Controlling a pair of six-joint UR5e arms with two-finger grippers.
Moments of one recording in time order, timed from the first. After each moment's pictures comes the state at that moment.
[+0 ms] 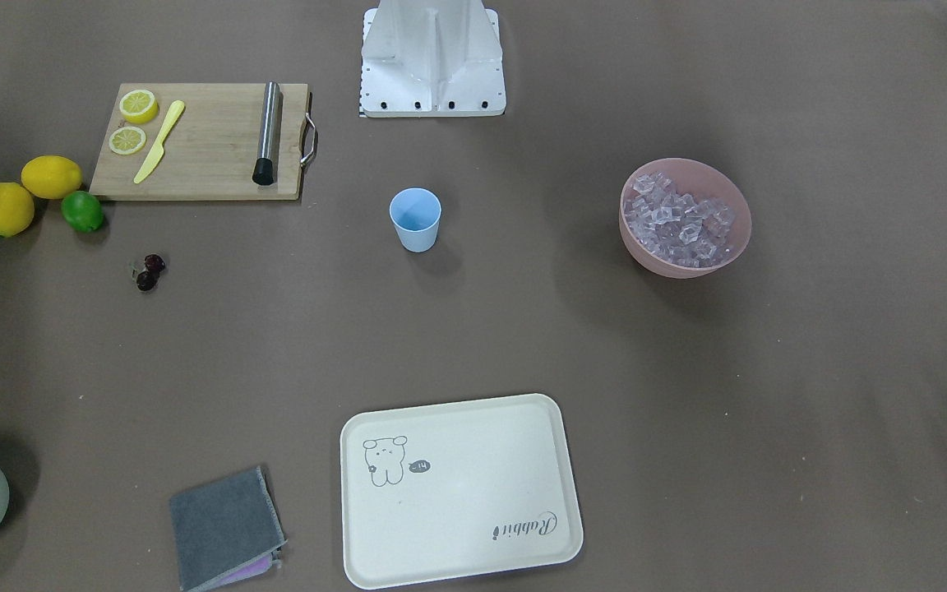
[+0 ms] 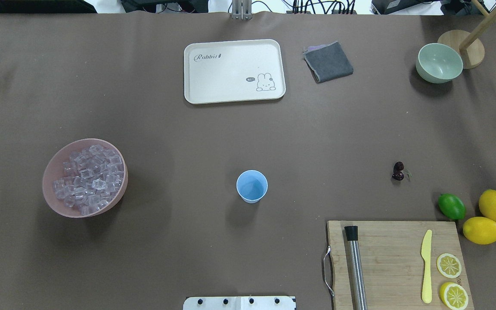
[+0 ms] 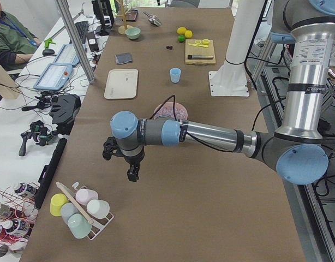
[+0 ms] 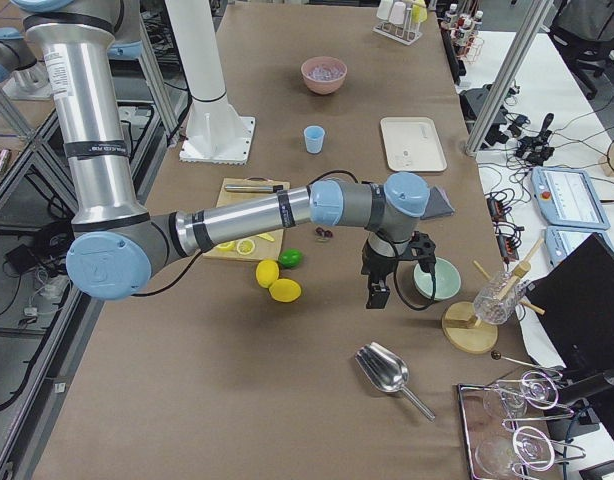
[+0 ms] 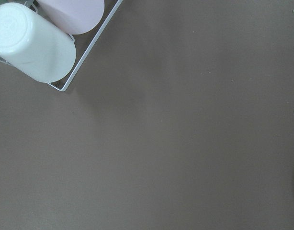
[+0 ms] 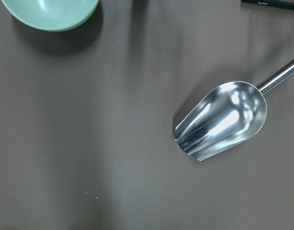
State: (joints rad) left arm -1.57 -1.63 -1.68 -1.41 -2.39 0.08; right arm 1.48 -1.41 1.69 -1.87 2.24 -0.04
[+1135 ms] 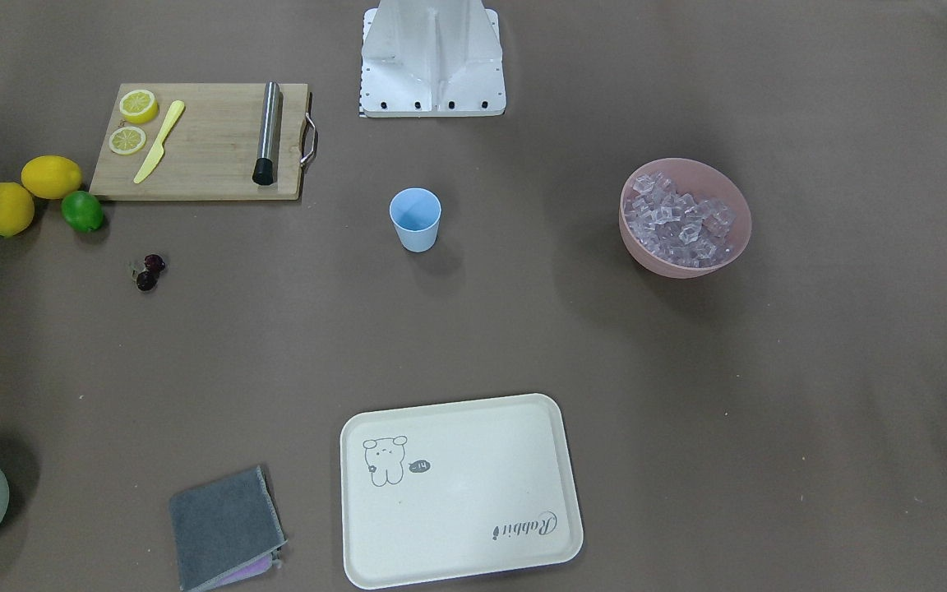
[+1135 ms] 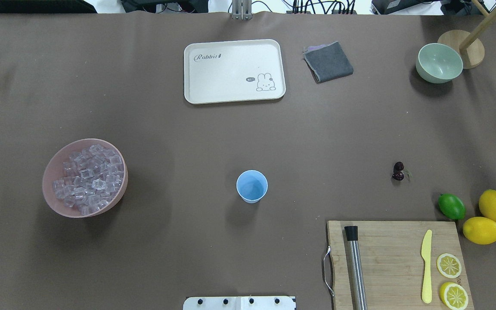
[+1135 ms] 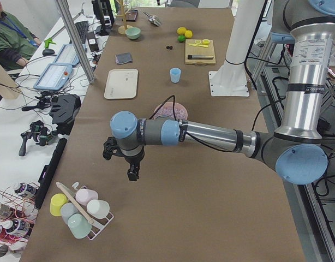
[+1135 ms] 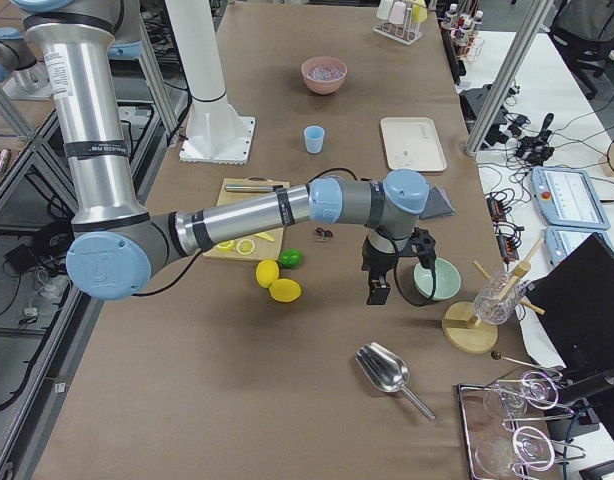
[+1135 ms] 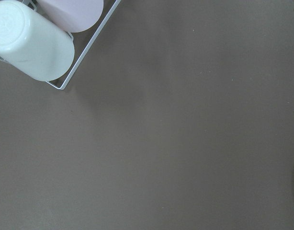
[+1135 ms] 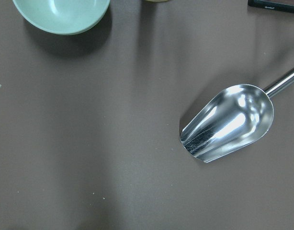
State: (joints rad) left arm -1.56 -1.63 -1.68 -1.41 -2.39 0.07; right arm 1.48 -1.41 1.70 -1.87 2.26 -0.04
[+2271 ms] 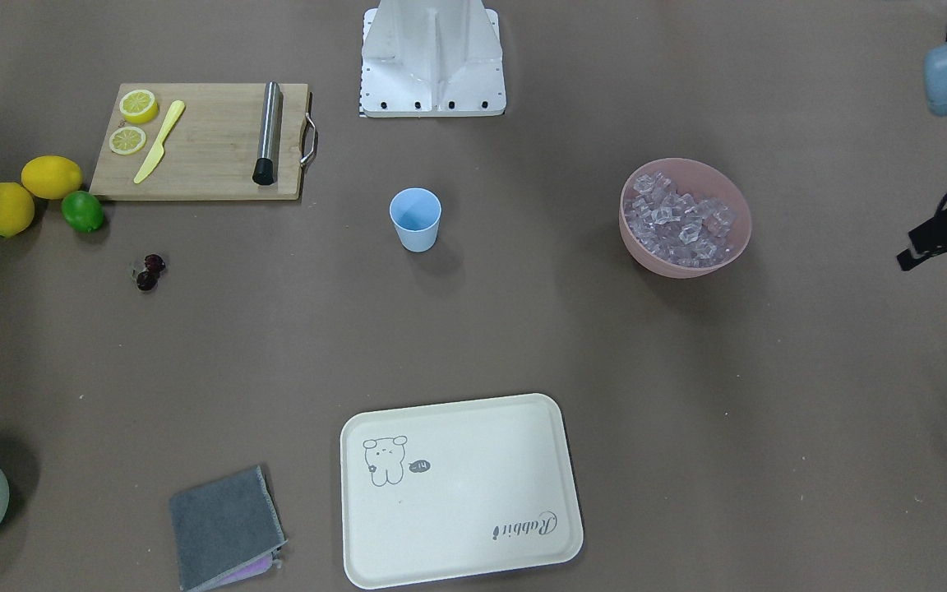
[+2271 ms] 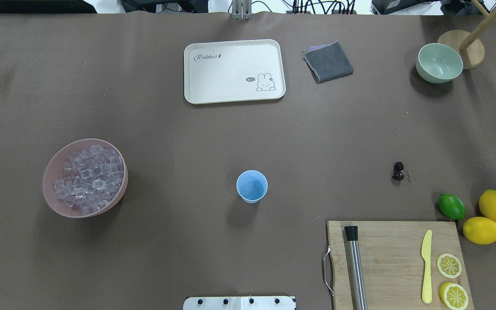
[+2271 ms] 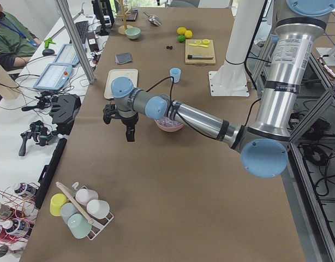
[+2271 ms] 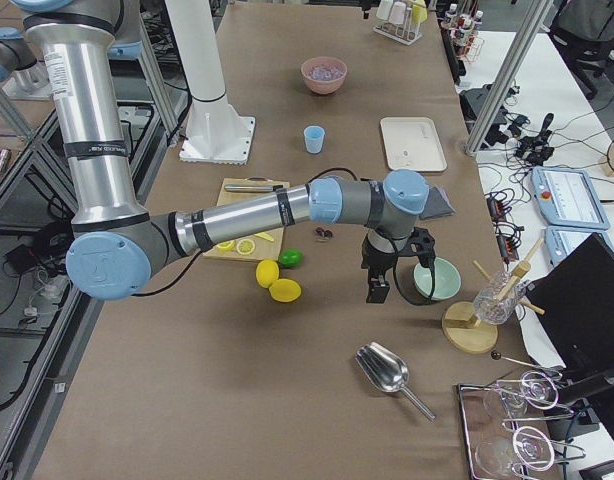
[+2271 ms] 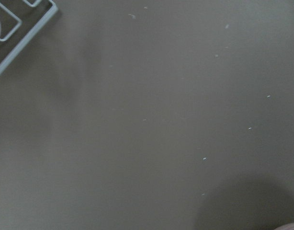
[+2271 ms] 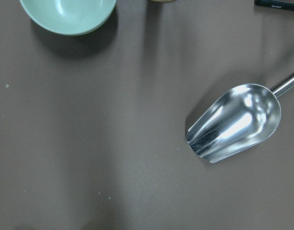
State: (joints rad) left arm -1.27 -1.77 -1.75 -1.62 -2.39 -0.61; right arm 1.48 -1.42 1.70 -1.87 2.28 -0.04
